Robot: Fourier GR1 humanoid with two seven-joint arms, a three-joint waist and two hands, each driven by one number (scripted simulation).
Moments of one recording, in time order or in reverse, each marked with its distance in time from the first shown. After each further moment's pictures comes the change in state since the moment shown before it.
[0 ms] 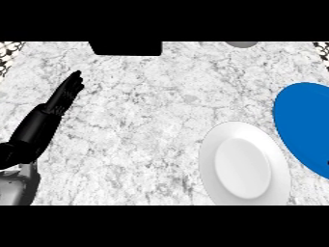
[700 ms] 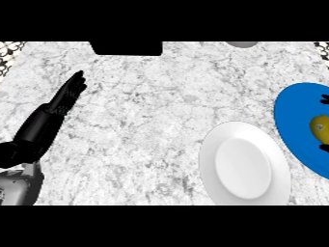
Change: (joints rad) left arm -0.003 -0.028 0.009 0.004 -0.021 -0.013 0.005; right arm -0.430 0.149 -0.013 0.686 0.108 0.117 -0.212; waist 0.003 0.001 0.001
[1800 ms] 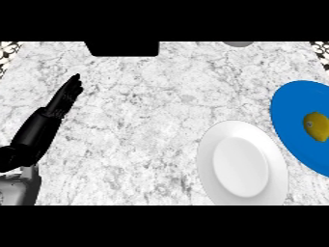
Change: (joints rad) left arm 0.026 -0.008 0.022 0.004 -0.015 -0.013 -0.027; right arm -0.043 -0.134 -0.224 0.193 -0.410 0.682 -0.106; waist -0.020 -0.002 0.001
